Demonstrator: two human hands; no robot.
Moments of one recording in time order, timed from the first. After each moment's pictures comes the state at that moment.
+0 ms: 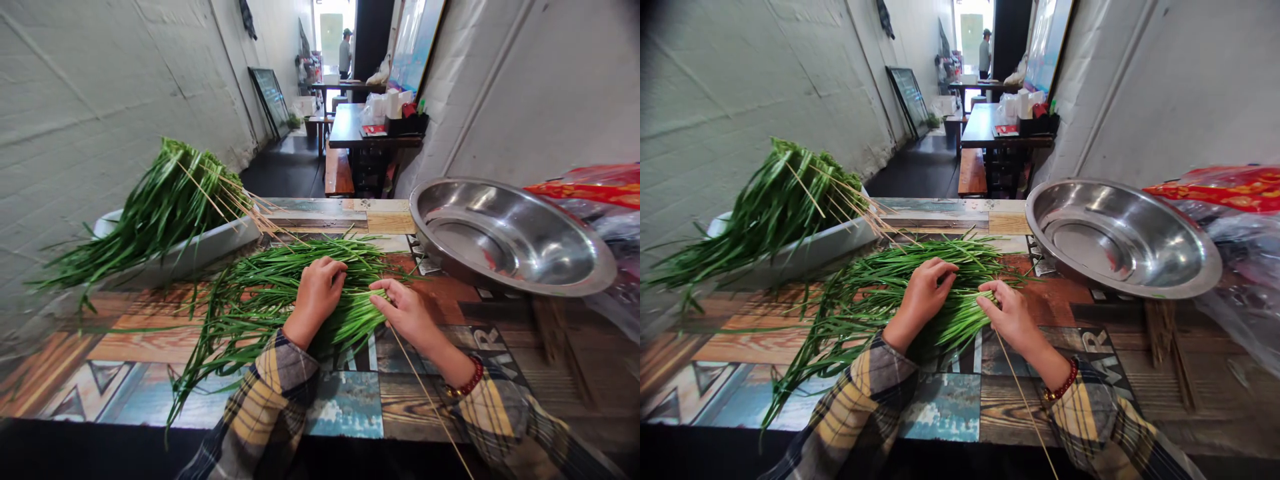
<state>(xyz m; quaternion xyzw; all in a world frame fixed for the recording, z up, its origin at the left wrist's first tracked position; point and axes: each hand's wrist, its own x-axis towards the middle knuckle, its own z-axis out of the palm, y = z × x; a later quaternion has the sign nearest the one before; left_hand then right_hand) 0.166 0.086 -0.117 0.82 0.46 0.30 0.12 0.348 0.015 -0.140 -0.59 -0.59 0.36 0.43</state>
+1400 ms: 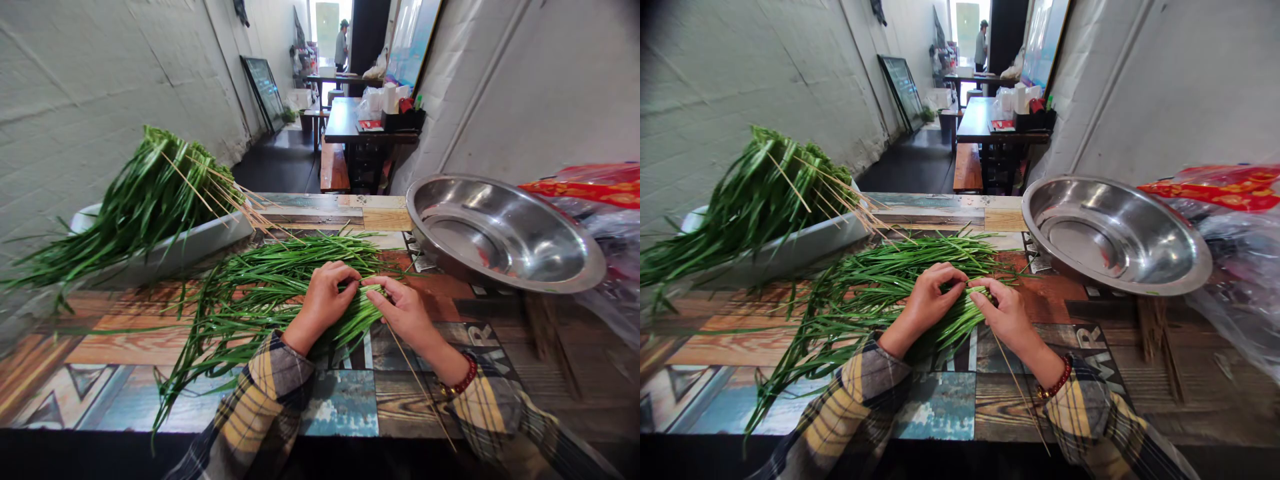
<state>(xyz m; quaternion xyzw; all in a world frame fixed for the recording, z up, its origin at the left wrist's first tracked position) 0.183 0.073 -0.112 0.82 0.39 0.35 0.24 0.345 0.012 -0.133 -0.56 -0.57 0.38 0.46</state>
